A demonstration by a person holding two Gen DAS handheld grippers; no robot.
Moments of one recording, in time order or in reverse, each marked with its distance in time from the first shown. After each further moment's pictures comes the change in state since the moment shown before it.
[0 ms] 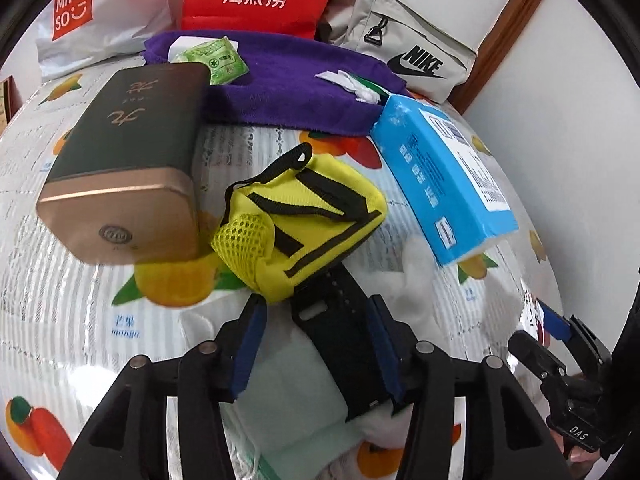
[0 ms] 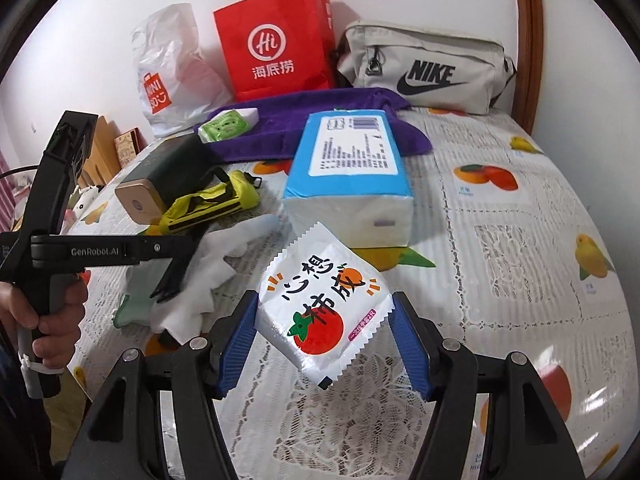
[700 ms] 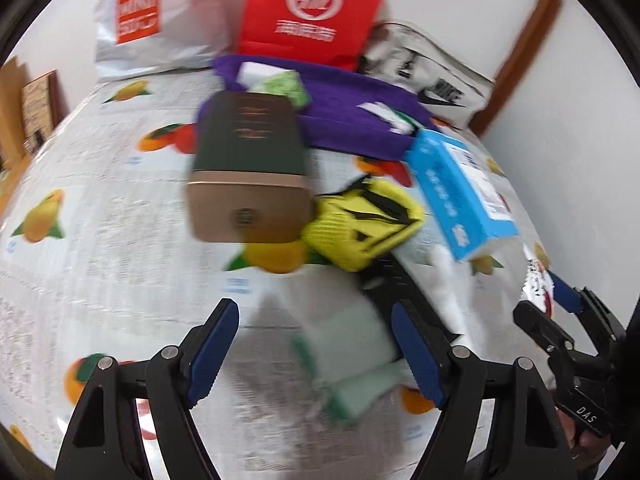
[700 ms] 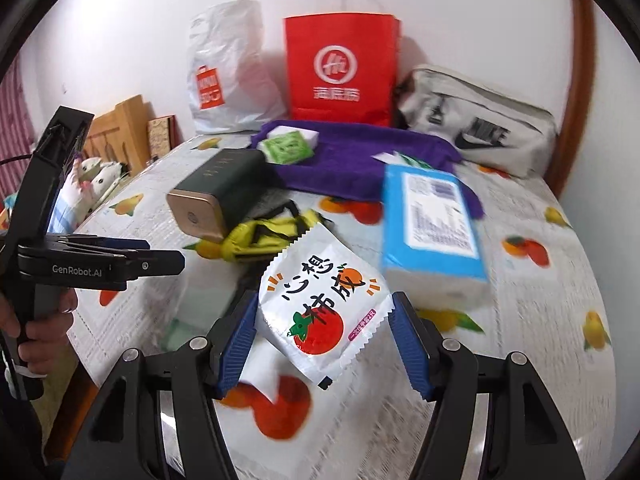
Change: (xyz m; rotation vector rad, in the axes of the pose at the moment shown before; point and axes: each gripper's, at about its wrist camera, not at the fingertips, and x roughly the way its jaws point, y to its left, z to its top) left arm -0.060 0.028 -0.018 -0.038 -0.064 0.060; right arm -0.018 0.068 0.027 -0.161 -0.054 0.013
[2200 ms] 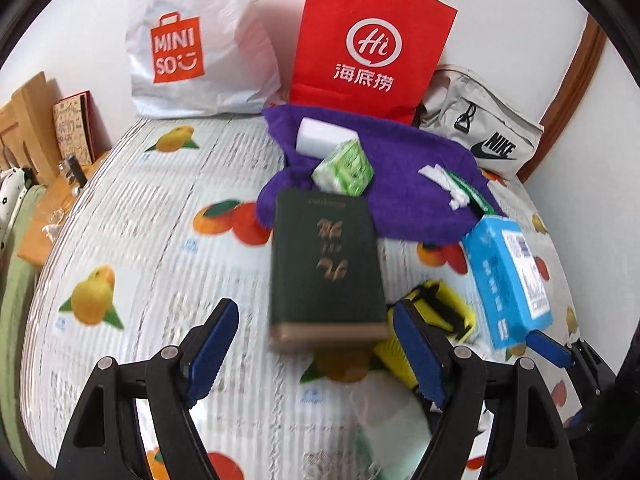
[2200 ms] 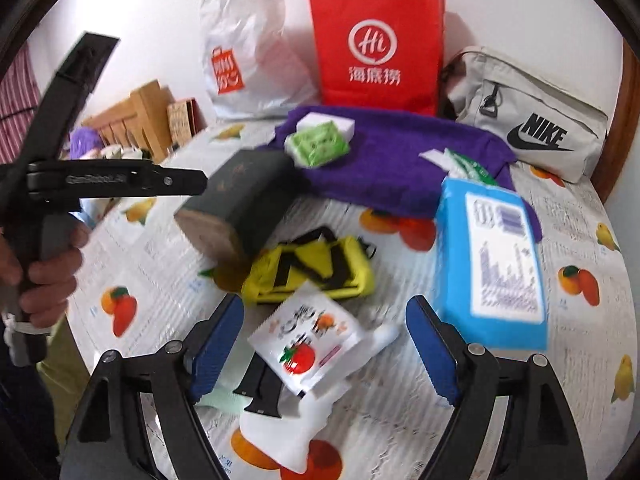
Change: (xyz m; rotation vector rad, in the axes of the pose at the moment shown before) left arm -0.010 0.042 0.079 -0.076 -0.042 0.155; right arm 0.056 0.024 0.054 -0.039 0.112 0.116
